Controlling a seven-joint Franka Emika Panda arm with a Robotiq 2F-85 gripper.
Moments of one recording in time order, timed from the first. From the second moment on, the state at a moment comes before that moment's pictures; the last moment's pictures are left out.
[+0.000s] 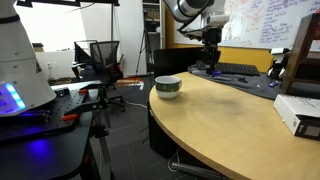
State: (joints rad) arm 0.25 0.73 -0.38 -1.64 0.05 2.27 1.11
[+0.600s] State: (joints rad) arm 0.32 0.67 -0.37 -1.61 -0.28 1.89 1.69
